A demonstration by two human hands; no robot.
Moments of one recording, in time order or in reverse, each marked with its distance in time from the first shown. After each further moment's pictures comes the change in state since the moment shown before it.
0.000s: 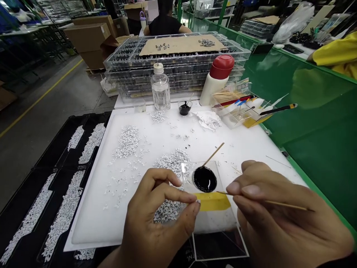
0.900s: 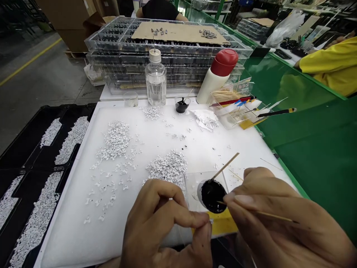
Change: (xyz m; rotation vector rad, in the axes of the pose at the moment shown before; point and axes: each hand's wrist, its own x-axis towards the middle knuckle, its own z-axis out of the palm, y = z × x) left_hand 0.006 -0.008 0.011 0.033 0.029 0.140; right_hand 0.010 -0.003 -0.006 -0.216 -0.217 -0.052
